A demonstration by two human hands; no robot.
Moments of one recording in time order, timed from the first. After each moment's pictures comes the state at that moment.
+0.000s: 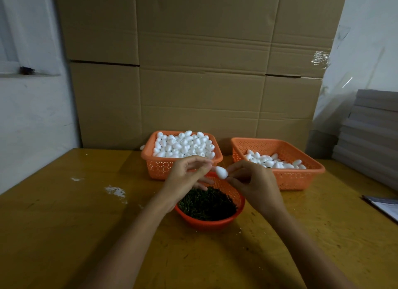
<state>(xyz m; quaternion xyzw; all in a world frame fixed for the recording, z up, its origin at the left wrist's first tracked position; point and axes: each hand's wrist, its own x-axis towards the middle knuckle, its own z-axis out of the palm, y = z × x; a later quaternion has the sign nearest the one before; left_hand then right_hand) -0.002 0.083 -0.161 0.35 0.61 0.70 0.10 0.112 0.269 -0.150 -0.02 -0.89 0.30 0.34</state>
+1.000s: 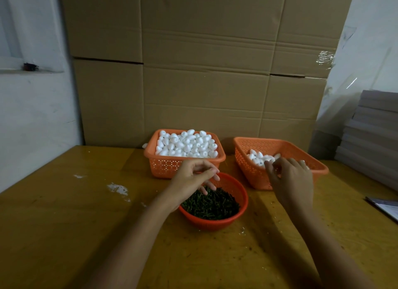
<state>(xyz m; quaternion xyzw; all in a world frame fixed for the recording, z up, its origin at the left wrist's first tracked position) -0.003 0.084 -0.163 0.37 0.65 0.66 0.11 0.111 0.337 -0.160 -0.21 -0.88 0.03 0.42</state>
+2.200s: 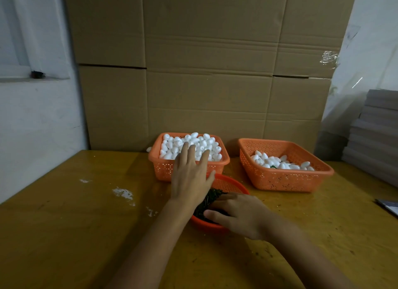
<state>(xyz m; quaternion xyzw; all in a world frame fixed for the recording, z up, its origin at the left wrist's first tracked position) -0.009 0.100 -0.164 0.28 0.90 0.13 -0.30 0.109 0.235 -0.160 0.07 -1.00 0.04 -0.01</state>
